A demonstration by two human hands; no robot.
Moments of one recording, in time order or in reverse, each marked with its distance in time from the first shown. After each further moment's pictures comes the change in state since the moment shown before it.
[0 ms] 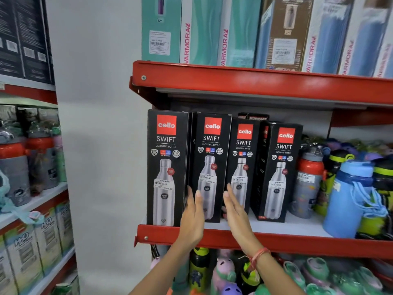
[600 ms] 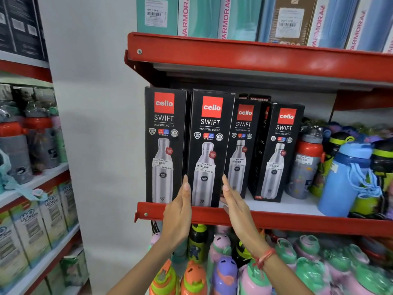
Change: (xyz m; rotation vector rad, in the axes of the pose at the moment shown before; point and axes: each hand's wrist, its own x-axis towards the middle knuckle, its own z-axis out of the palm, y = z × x) left_hand -0.047 -0.002 -0.024 0.159 0.102 0.097; right_hand -0.036 0.016 -0.008 0.057 -0.048 -0.029
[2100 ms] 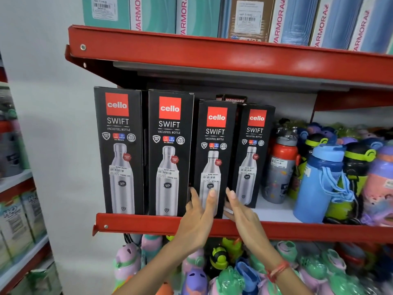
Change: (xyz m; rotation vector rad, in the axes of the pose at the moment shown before) left_hand 0.003 0.061 0.096 0.117 -0.400 -0.226; right_hand 0.006 0.017 -0.102 -0.161 -0.011 0.091
